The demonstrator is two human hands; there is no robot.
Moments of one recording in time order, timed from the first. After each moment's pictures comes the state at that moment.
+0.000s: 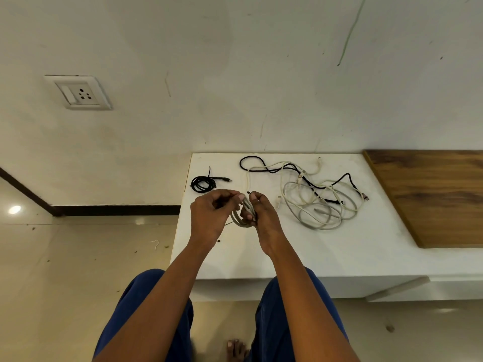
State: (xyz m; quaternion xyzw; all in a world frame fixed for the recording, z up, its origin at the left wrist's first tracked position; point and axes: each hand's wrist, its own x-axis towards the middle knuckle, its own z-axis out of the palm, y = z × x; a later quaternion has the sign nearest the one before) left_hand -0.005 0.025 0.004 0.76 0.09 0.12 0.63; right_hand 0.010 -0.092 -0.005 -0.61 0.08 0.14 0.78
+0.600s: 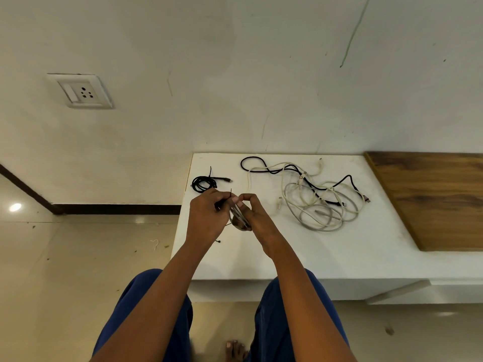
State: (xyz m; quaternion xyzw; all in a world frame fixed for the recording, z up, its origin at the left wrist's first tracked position) left_hand 0.000 0.034 -0.001 0.87 0.02 0.21 0.44; right_hand 0.008 -0.091 -0.005 -0.68 -0.04 0.19 0.71
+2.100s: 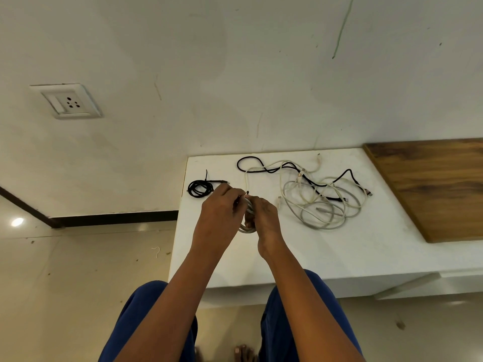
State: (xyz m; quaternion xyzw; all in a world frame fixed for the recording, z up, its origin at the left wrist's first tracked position) left_hand 0.000 0.010 0.024 0.92 -0.07 0.20 0.32; right_hand 0.015 -0.085 -0.001 -0.60 0.17 0.08 0.78
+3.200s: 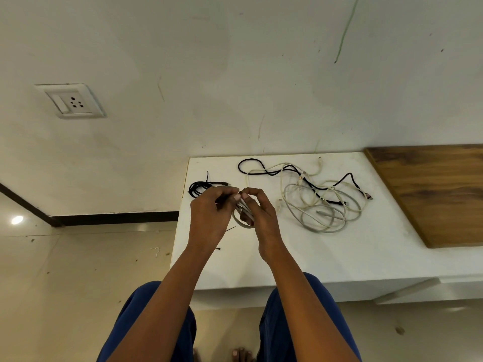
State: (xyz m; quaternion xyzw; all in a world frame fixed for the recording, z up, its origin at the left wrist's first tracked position) left_hand 0.006 0.023 0.017 0.84 0.05 0.16 0.52; right_hand 0.012 -0.086 -0.001 -0.62 0.04 0.06 0.78
